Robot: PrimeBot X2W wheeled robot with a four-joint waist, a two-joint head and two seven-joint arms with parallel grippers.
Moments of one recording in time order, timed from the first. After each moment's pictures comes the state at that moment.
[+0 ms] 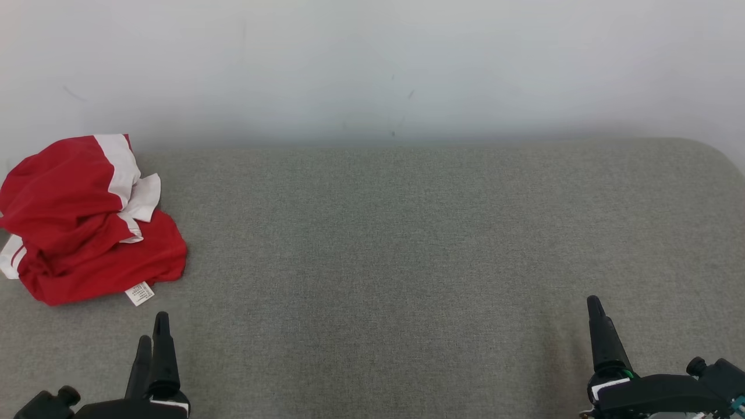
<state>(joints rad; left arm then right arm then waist) -0.06 0.04 0.10 0.19 -1.02 -0.11 -0.04 -0.05 -0.05 -0.02 0.22 1.09 0.13 -0.05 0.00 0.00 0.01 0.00</state>
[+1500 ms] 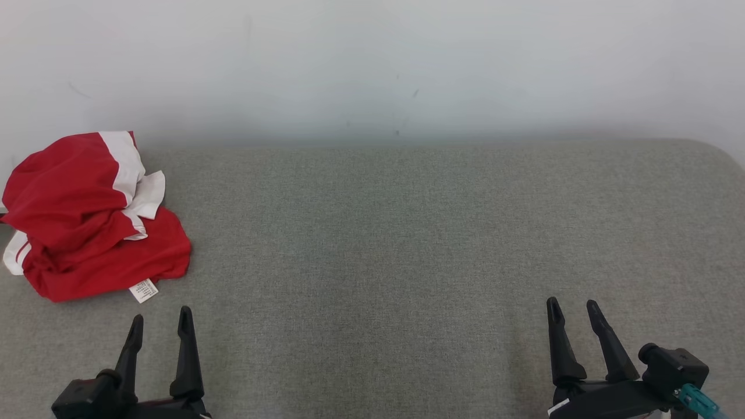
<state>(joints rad) -0.03 0.11 0.01 0.11 -0.36 -0.06 -0.18 -0.04 -0.05 0.05 0.20 0.38 0.13 -0.18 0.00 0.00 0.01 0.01</state>
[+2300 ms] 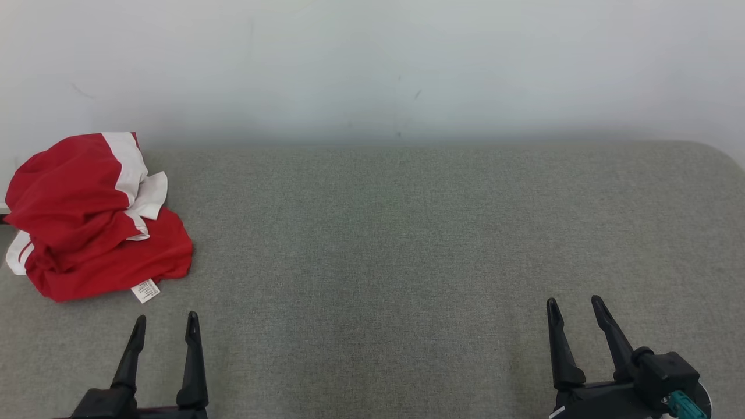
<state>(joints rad) -0.01 0.12 0.01 0.09 -0.21 -0.06 -0.23 -0.03 -0.05 0.03 0.19 0.18 0.13 -0.23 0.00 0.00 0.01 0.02</state>
